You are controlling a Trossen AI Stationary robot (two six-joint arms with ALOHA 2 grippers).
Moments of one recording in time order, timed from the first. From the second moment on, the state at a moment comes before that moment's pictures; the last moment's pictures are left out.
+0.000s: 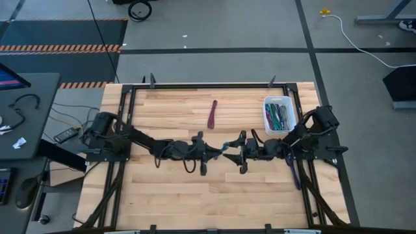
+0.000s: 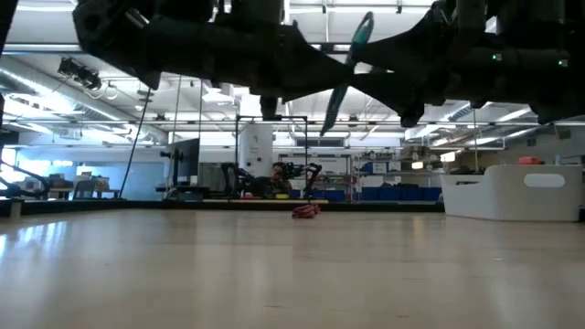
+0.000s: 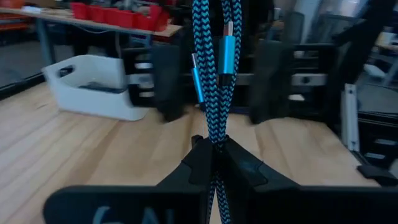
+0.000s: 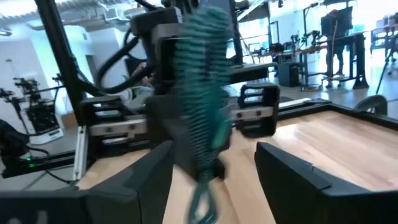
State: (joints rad) left arm -0.22 1.82 0.79 0.94 -0.30 -0.17; right arm 0.30 1.76 0.36 1.56 0.38 0.13
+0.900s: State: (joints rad) left arm -0.20 1.85 0.86 0.09 -0.47 -0.56; right arm 0.59 1.40 0.36 1.56 1.56 -0.77
